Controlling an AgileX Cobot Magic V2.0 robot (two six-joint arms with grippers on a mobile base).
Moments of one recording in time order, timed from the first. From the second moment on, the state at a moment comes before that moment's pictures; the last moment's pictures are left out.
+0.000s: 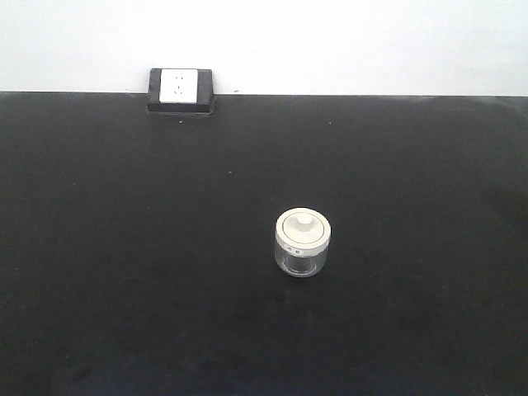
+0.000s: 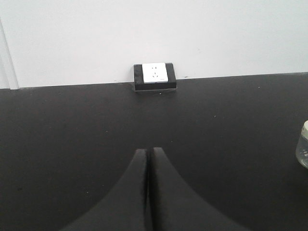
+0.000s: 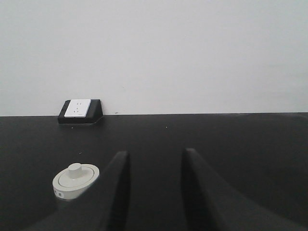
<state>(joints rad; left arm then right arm) -0.06 -0.02 -0.29 -0.05 0.51 0.00 0.29 -0.01 -0.21 -0.46 0.29 0.52</state>
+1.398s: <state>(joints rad) -0.06 -0.02 -0.01 -0.03 0.21 -0.03 0.29 -0.01 -0.21 -0.48 0.31 0.52</state>
